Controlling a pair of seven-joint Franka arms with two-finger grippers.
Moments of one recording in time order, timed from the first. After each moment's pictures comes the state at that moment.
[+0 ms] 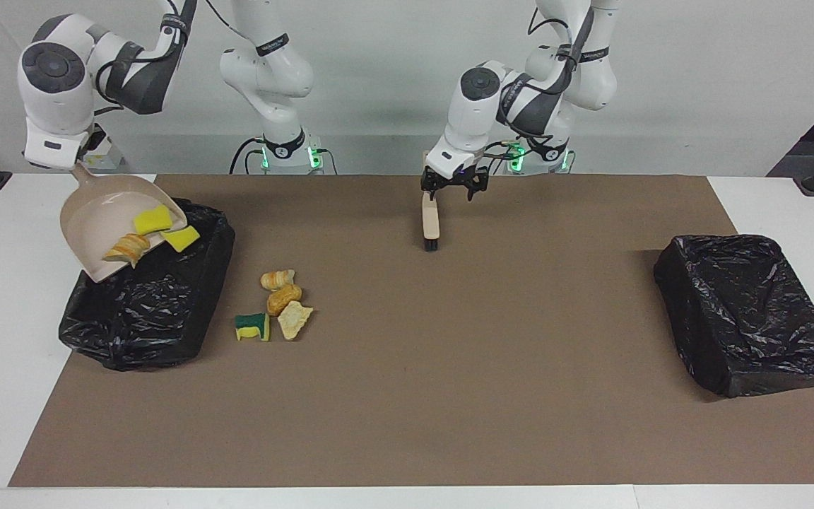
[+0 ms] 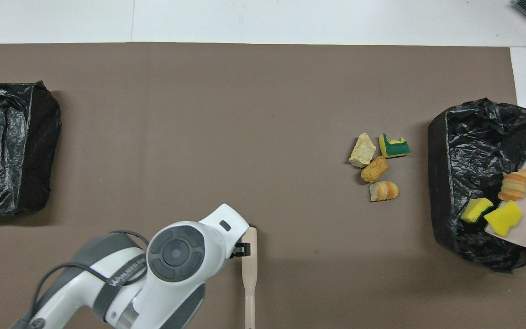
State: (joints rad) left arm -0.74 -0.13 0.04 -2.24 -0.07 2.06 -0.64; right arm -0.24 -0.17 -0.09 -2.07 -0.76 1.74 -1.05
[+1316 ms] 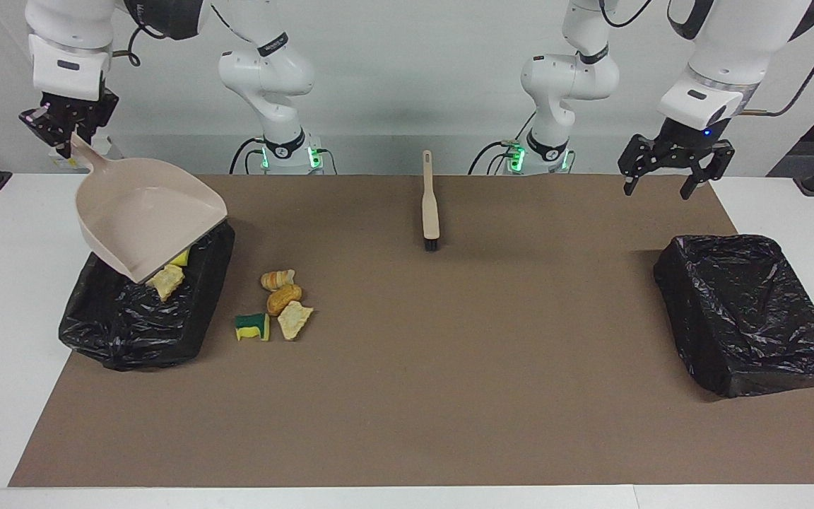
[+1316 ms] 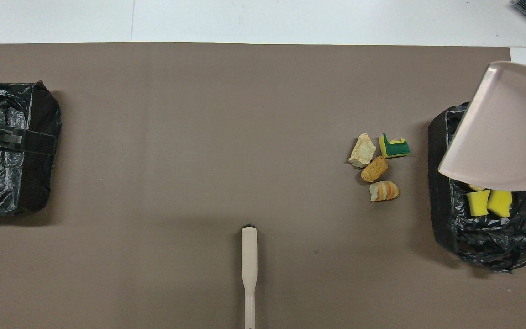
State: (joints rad) left arm -0.18 -0.05 0.04 -1.58 0.02 1.63 0.06; right arm -0.10 -0.13 0.03 -1.69 -0.44 1.66 -1.09
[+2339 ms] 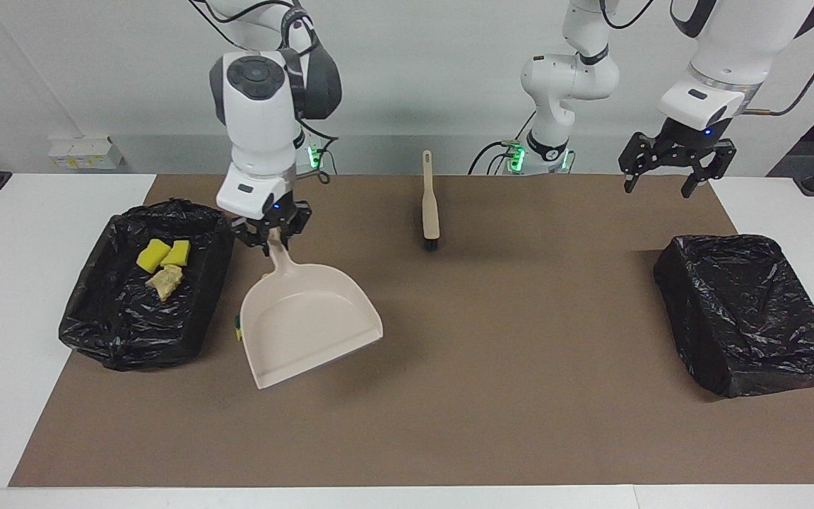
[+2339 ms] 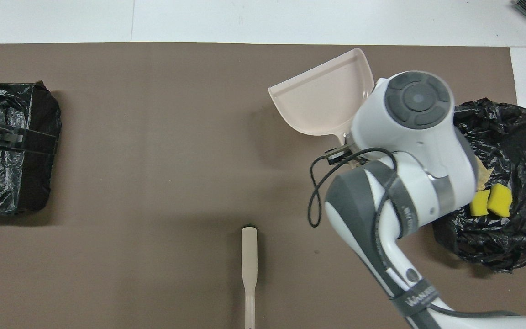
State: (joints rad) left arm -0.18 -0.03 0.04 -1.56 0.02 1.61 0.07; right arm 0.35 0.21 0.04 -1.68 -0.08 1.87 0.13
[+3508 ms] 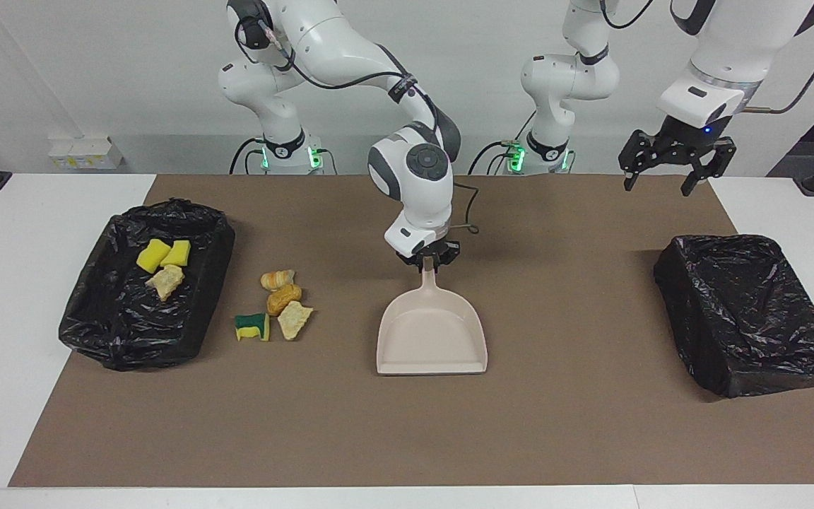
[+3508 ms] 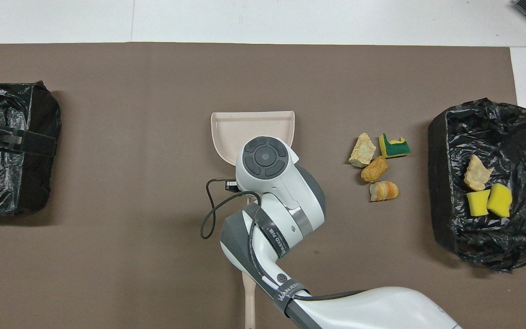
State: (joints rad) left arm -0.18 -0.03 0.04 -1.56 0.02 1.60 0.07; right arm 0.60 0.44 0.04 -1.68 0.10 2.11 0.64
